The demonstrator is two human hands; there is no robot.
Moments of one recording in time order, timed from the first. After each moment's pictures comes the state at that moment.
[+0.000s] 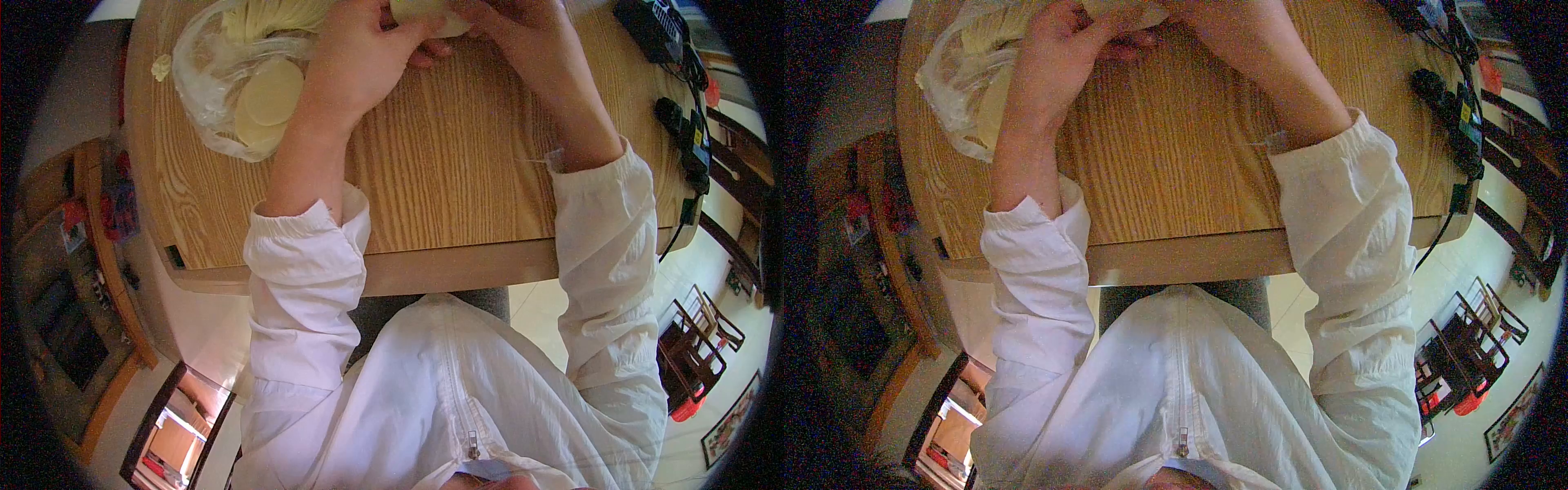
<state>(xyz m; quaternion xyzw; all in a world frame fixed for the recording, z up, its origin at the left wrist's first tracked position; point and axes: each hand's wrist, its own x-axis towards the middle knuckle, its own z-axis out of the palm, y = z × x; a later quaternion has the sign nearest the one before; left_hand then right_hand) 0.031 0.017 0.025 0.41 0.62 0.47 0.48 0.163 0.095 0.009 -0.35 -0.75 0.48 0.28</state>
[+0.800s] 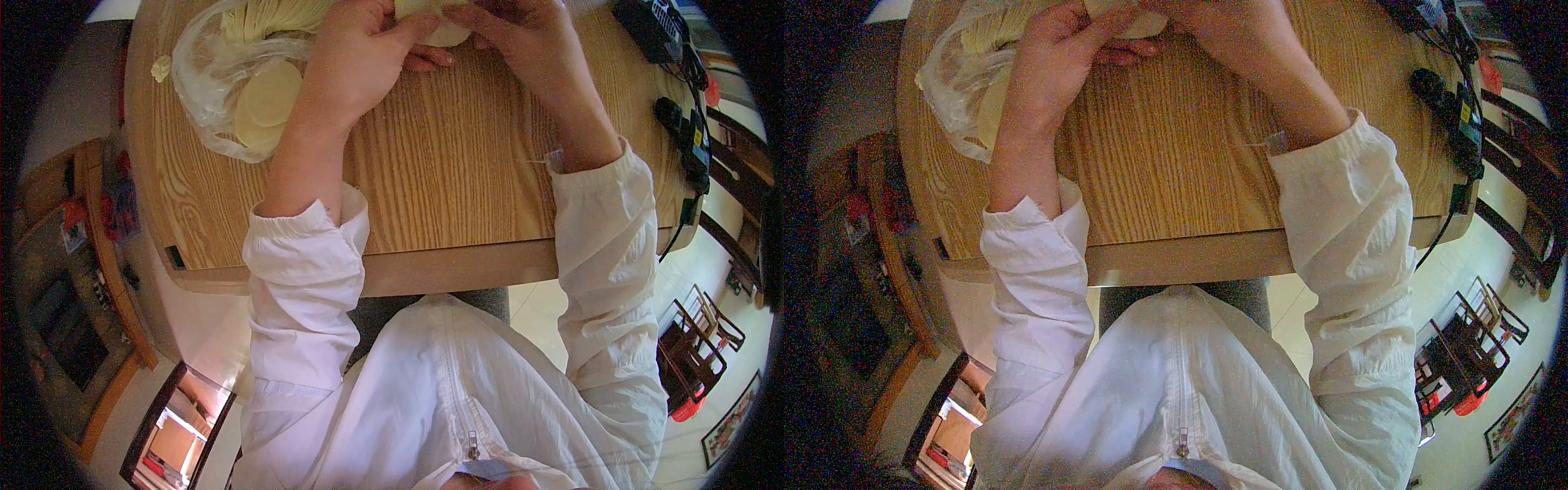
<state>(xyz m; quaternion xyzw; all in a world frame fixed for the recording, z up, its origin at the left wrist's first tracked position) 0.027 0.016 0.016 0.39 0.61 0.48 0.50 0.165 0.095 0.002 -0.33 -0.72 0.54 0.28</state>
